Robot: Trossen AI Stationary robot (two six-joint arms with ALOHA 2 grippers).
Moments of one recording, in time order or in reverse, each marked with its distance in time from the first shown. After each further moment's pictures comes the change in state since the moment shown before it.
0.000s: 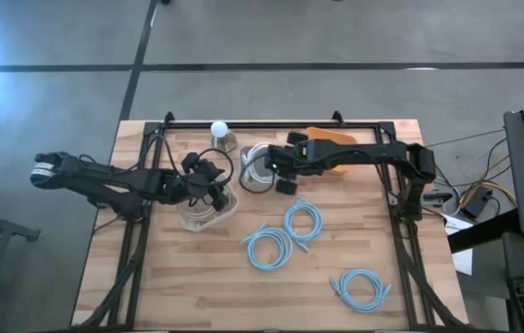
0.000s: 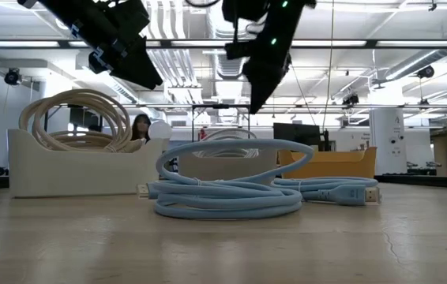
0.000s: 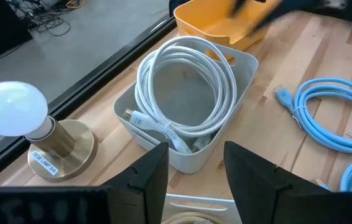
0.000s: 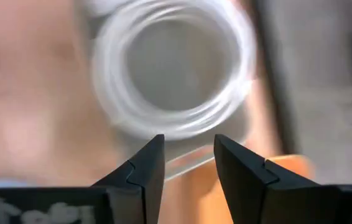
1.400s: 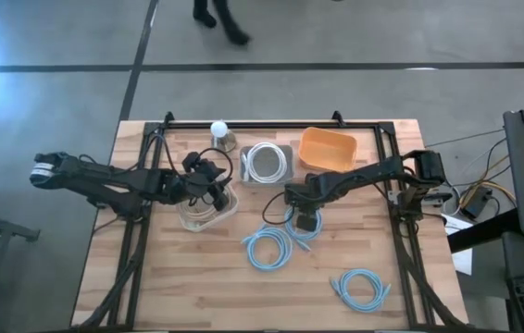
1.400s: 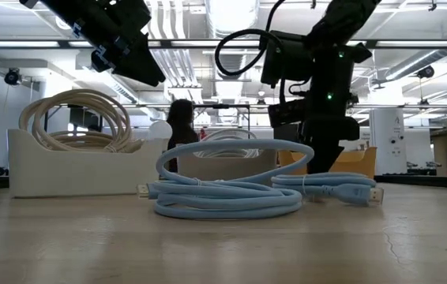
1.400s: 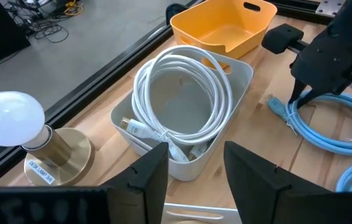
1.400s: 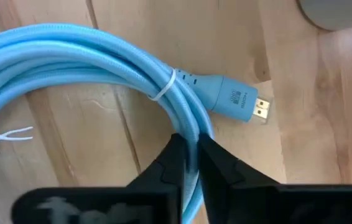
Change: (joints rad) left arm 0.000 0.000 0.000 0.034 0.002 0.023; right arm 0.104 -0.034 -0.558 0.303 -0.308 0.219
